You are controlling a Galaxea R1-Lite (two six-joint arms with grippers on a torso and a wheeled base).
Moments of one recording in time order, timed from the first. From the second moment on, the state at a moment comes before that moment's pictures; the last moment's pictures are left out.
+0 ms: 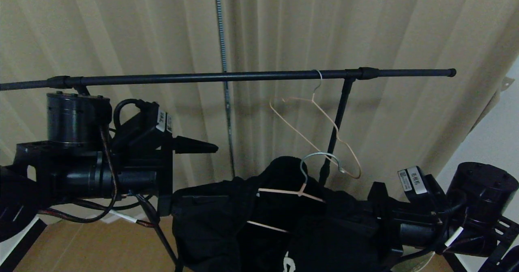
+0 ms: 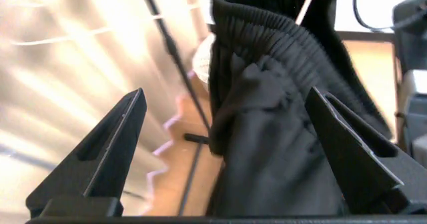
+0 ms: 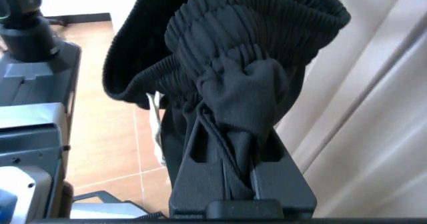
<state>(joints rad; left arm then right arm) -0.34 1.57 -0.78 -0.35 -0.82 0.58 0.42 1.79 -0.26 -1.37 0.87 -0.16</state>
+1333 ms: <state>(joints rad) -0.41 1.64 -0.71 -0.34 -0.82 0.58 0.42 1.78 -0.23 -1.44 0.92 -0.16</state>
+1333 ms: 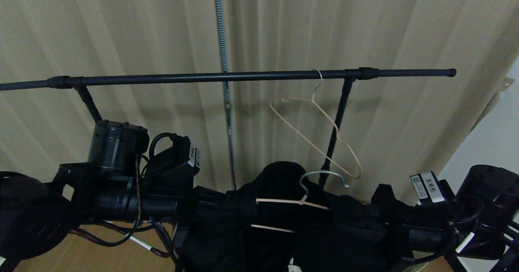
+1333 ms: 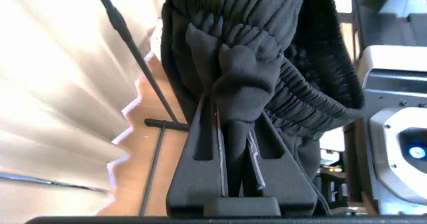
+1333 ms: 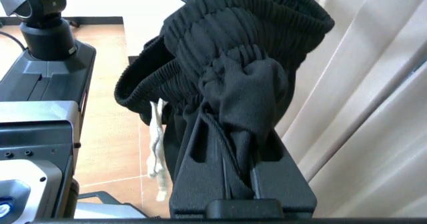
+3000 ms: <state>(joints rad) -0.27 1.35 -0.56 -0.35 -0.99 0.35 0.17 1.82 -0.22 -1.48 1.00 -0.16</state>
